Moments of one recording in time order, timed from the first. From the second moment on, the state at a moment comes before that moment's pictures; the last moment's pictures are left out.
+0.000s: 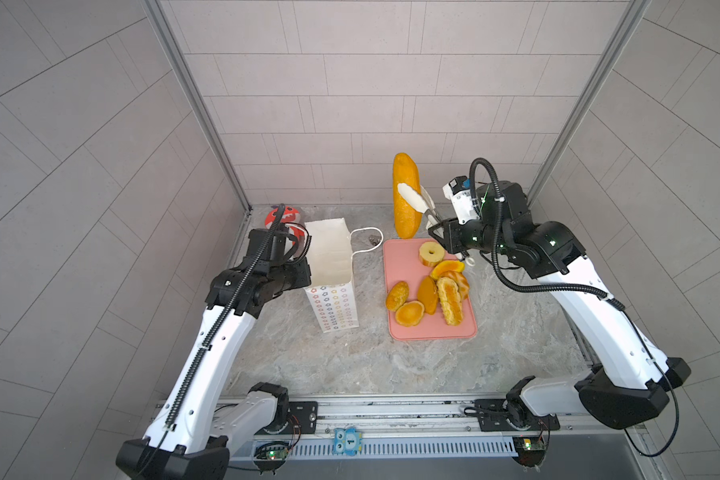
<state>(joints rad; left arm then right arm) -0.20 1.05 1.24 -1.01 0.10 -0.37 0.53 1.37 1.78 -0.99 -0.08 0.24</state>
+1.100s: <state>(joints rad) -0.20 1.02 1.22 -1.00 0.10 -0.40 0.87 1.52 1.92 -0.95 0.04 0.31</state>
